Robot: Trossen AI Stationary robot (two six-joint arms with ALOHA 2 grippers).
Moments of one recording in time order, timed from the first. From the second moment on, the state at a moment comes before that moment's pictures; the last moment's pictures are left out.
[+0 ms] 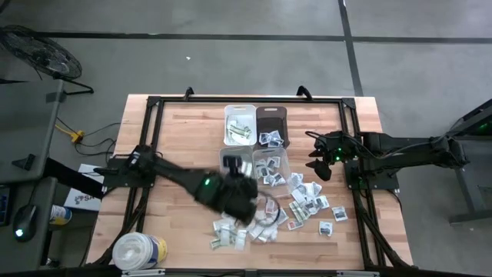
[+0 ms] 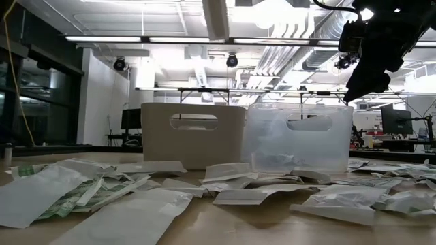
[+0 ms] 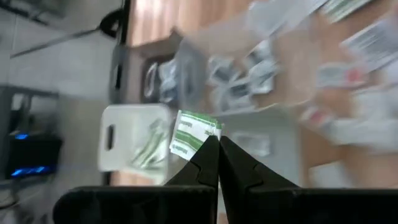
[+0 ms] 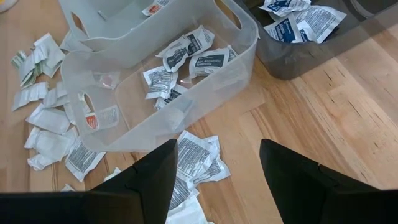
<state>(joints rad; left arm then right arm) -0.42 2.03 2.21 -1.45 -0.73 -0.31 -0.11 0.74 0.54 -0.61 -0.04 0.42</state>
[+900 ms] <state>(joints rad) 0.25 2.03 1.95 -1.15 -0.32 0.32 -0.11 0.74 0.54 -0.61 0.05 0.57</state>
